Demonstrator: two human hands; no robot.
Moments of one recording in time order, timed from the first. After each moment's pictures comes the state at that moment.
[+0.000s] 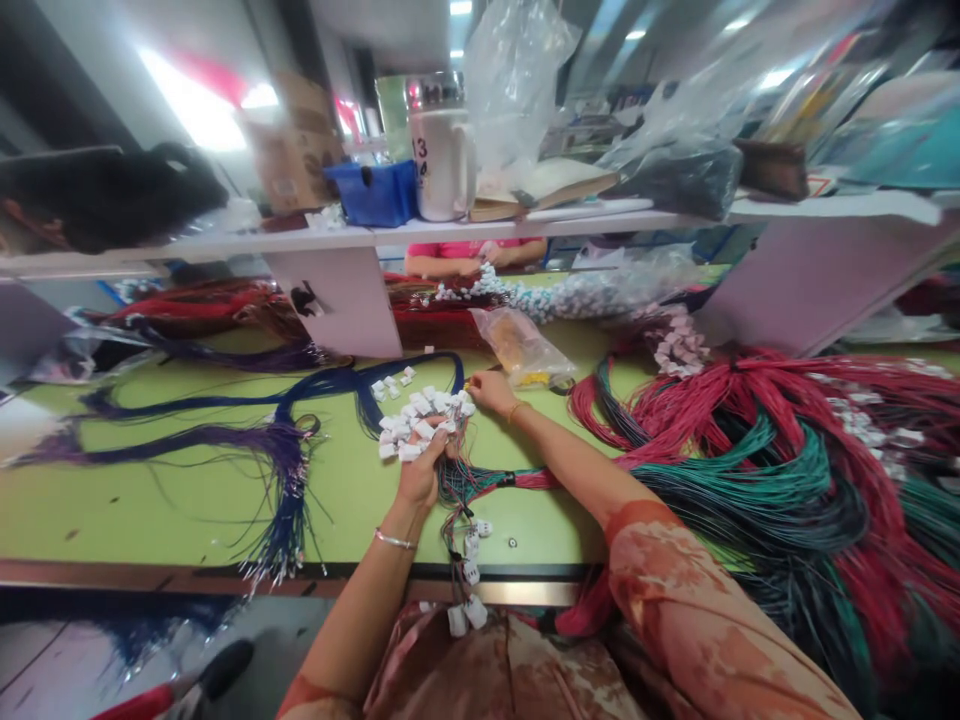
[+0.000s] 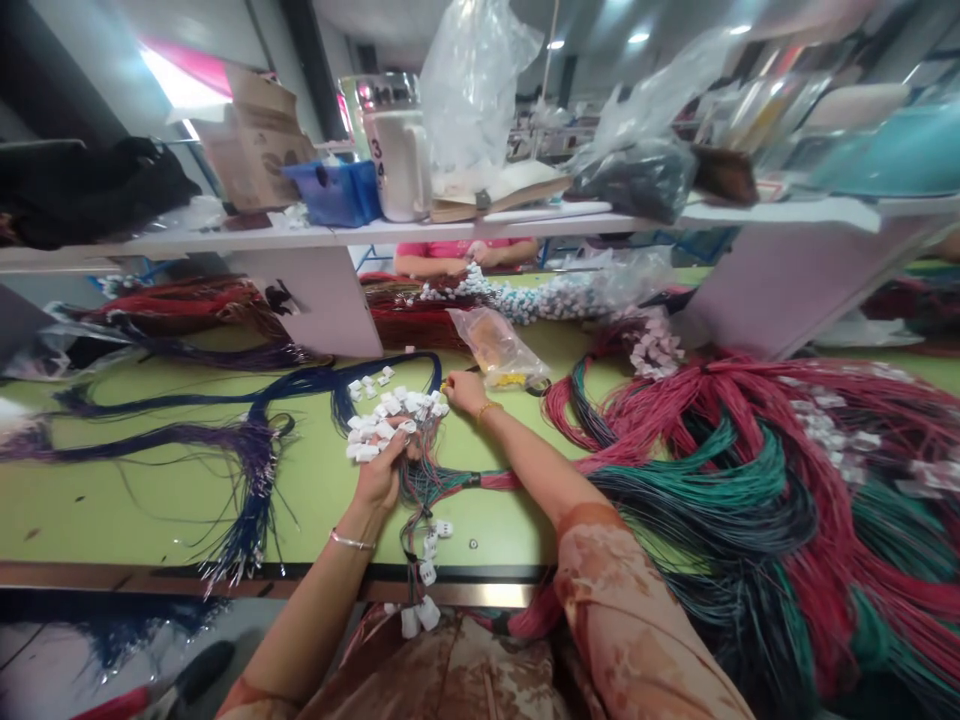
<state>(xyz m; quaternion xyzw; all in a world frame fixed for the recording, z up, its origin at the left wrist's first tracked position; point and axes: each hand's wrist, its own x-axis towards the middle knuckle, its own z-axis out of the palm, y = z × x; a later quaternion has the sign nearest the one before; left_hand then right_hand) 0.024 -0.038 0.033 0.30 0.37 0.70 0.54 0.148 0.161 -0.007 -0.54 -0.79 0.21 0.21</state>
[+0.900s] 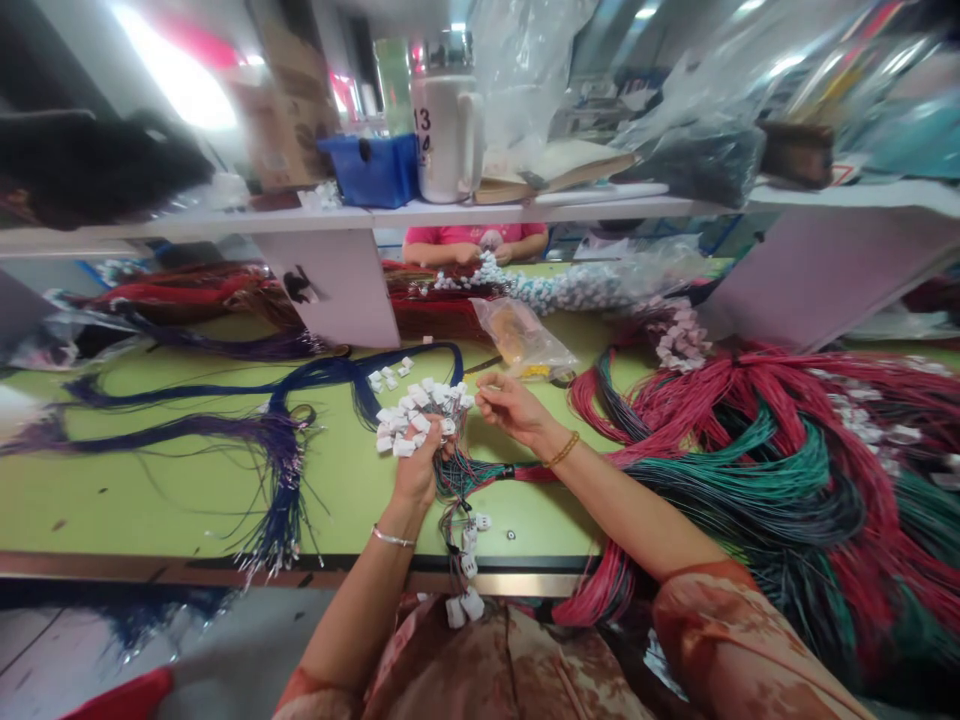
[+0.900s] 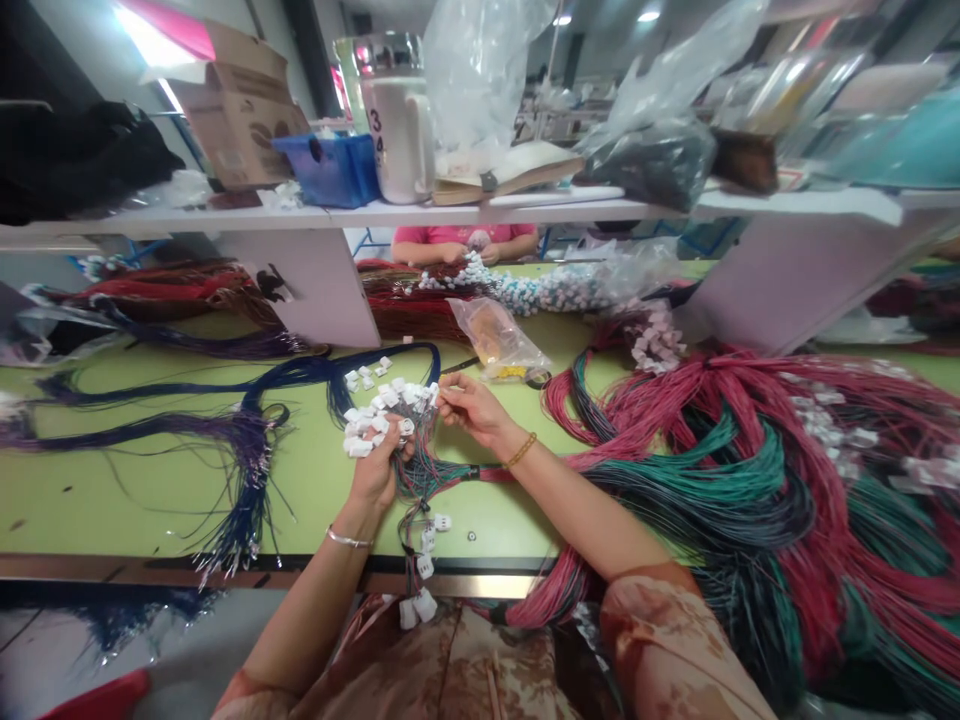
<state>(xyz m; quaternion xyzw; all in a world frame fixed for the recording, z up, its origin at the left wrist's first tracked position) 0.025 -0.042 0.033 0.26 0.42 0.69 0.53 0.183 0.060 0.044 -0.24 -0.41 0.78 0.40</state>
